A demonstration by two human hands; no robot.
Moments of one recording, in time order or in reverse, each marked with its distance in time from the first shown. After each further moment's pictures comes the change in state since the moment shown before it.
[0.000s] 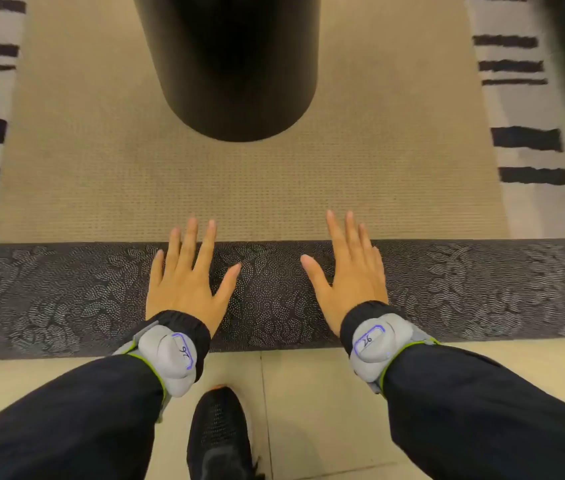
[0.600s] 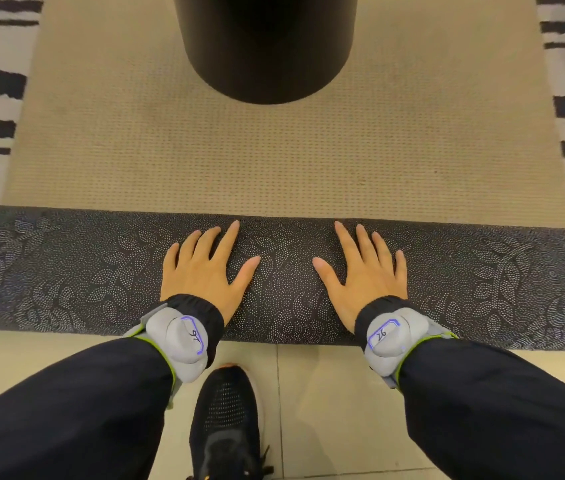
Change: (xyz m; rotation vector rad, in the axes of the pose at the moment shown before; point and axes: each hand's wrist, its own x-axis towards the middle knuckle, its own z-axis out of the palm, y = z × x) left_hand -0.021 -0.023 0.057 0.098 -0.028 -0.040; right_hand -0.011 0.035 0.068 -0.253 -0.136 0.051
